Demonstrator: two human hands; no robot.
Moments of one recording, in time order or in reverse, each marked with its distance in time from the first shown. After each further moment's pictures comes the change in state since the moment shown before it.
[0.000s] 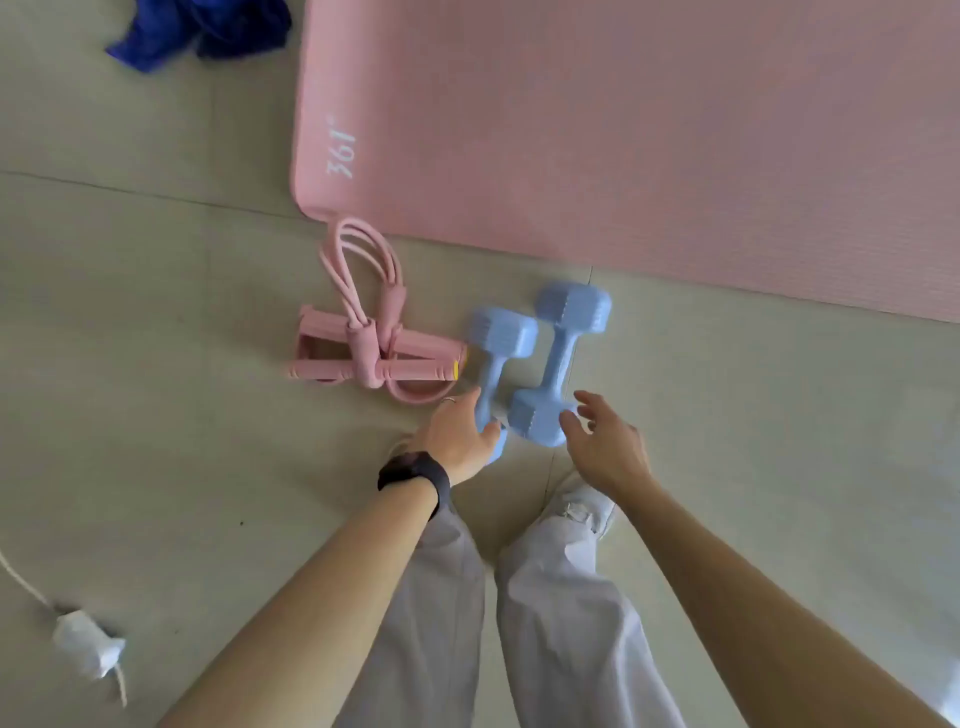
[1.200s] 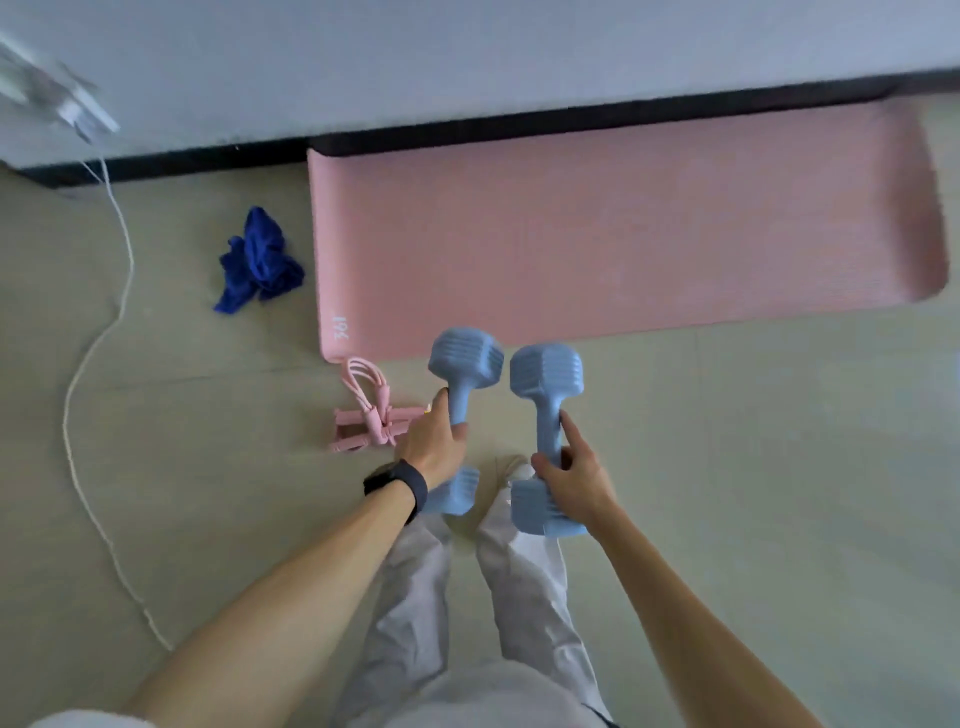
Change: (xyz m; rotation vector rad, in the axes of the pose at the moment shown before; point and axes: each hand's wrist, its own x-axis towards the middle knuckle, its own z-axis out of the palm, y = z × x) left_hand -0.329 0.194 -0.146 0.078 0.124 0.186; right_hand -0.342 -0.039 -0.173 0.432 0.101 -0.019
